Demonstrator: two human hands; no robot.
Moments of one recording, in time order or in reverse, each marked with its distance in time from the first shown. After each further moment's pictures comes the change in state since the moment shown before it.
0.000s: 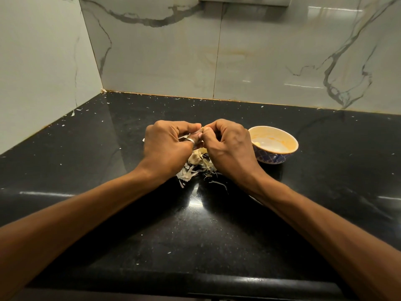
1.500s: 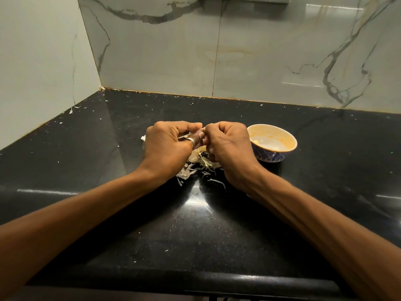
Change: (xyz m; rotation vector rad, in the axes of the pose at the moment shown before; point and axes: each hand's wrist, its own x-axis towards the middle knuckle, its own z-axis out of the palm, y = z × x) left_hand -0.006 0.004 0.003 -0.035 -0.032 -0.061; right_hand -0.001 -0.004 0.004 0.458 -0.057 0.392
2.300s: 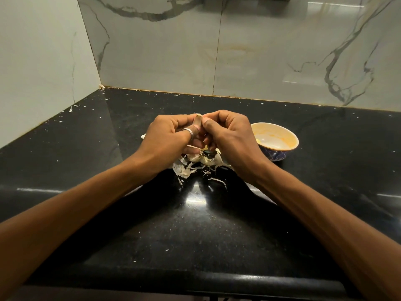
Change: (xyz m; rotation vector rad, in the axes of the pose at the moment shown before) left_hand 0.006 0.020 -0.013 -0.220 -0.270 -0.134; right_hand 0.008 -0.004 -0.014 -0.024 -0.134 -0.160
